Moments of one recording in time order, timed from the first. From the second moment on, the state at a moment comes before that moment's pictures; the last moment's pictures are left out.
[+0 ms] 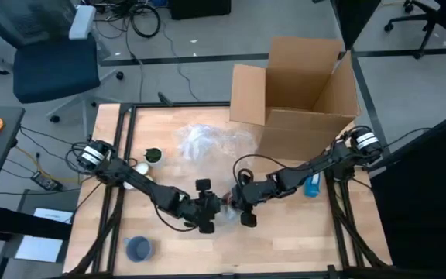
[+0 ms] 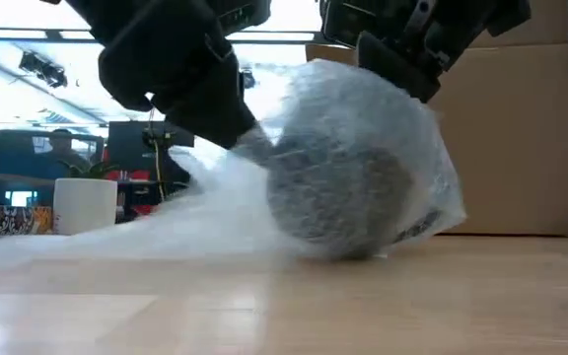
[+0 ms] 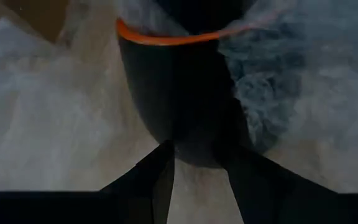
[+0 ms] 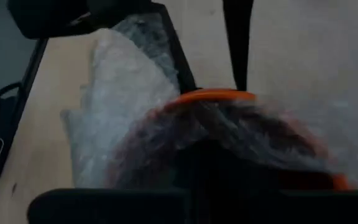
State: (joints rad) left arm -0.44 1.78 1.05 -0.09 -0.54 -0.24; right arm 0.32 1.71 1.00 0.00 0.09 0.35
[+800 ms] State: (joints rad) left arm -0.38 1.91 1.02 0.26 -0.40 -0.19; right arm 0.29 1.72 1.13 -0.39 0.01 0.35
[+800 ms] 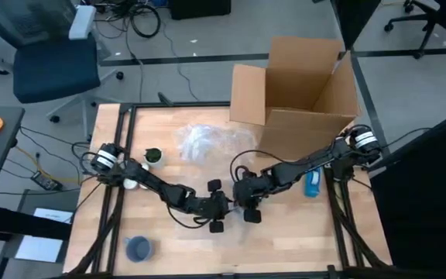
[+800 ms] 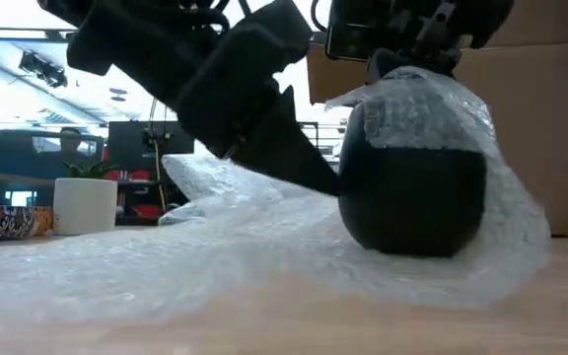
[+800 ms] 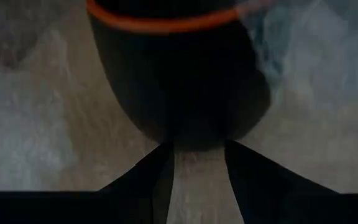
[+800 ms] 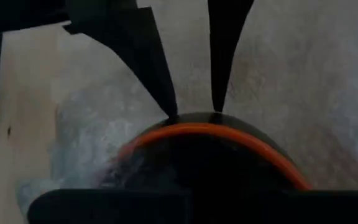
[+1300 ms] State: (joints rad) left arm -0.38 1.91 1.02 0.23 -0.40 -0.19; right arm 0.28 1.71 1.28 -0.63 -0.02 0.36
